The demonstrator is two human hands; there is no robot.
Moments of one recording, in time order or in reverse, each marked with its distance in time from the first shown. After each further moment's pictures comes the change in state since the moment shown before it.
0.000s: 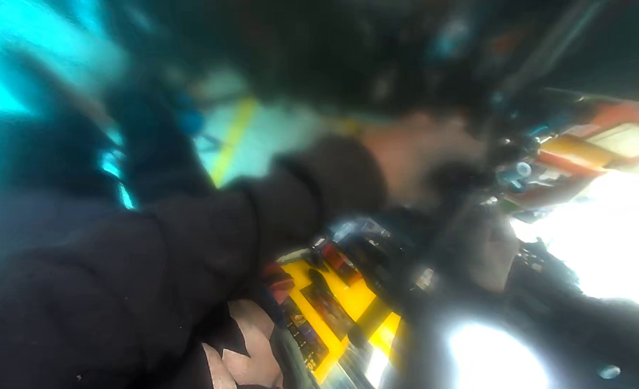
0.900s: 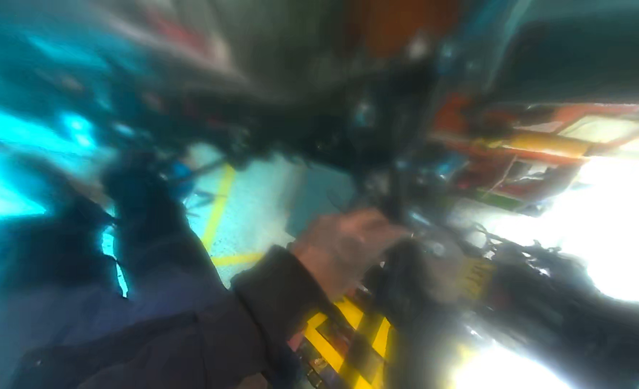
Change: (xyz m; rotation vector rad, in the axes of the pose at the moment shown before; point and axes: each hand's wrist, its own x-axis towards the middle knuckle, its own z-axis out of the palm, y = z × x) left_hand -0.004 0.010 0.034 0.250 0.338 0.068; right_hand 0.029 0.007 0.005 0.080 0.043 -0.136
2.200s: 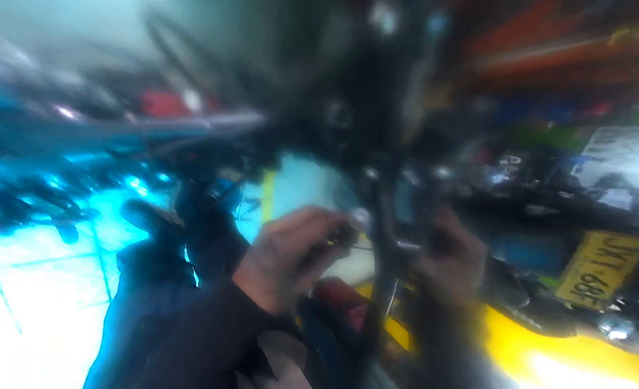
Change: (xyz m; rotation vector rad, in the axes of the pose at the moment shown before) left_hand 0.014 -0.003 -0.030 -0.055 -0.148 -0.227; right_hand 0.010 0.020 0.004 0.099 -0.046 -0.020
